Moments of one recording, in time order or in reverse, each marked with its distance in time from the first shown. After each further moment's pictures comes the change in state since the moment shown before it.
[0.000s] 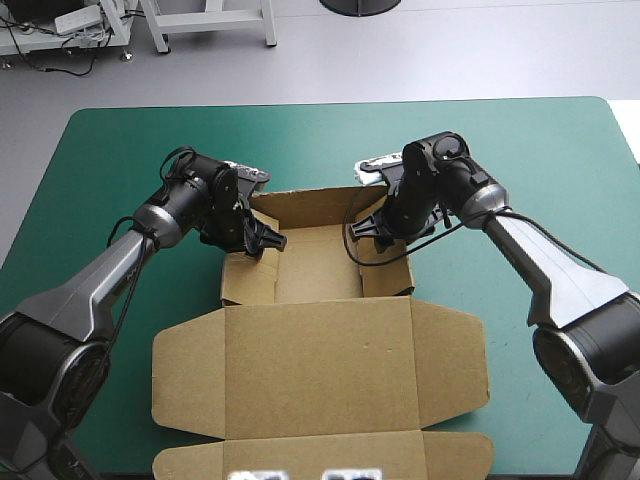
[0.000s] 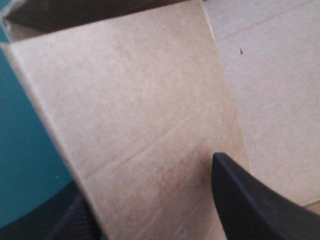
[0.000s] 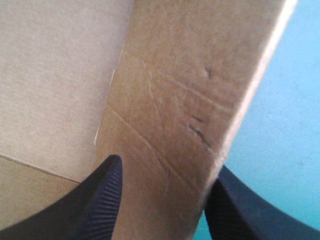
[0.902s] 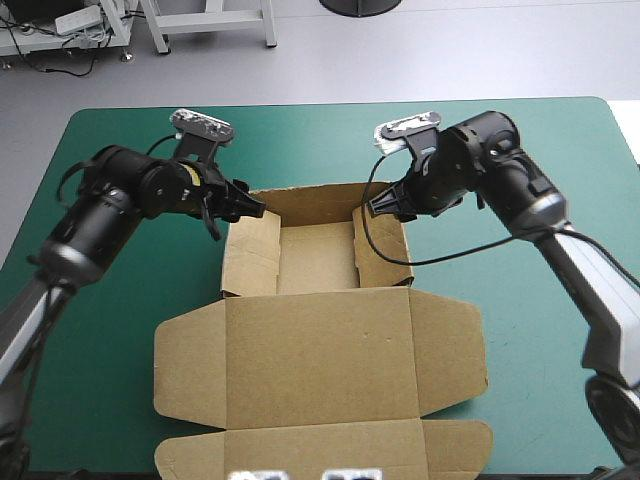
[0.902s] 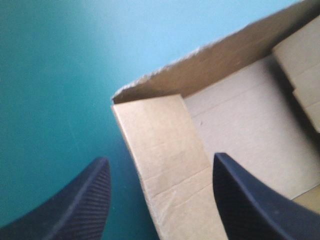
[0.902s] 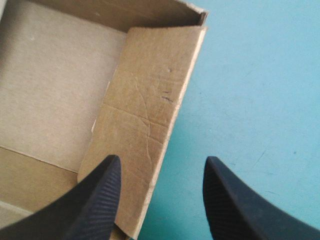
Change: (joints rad) left arm -0.001 -0.319 0.002 0.018 -0.144 0.054; right arm 0.002 -0.207 -0.027 -0.110 -0.014 0.000
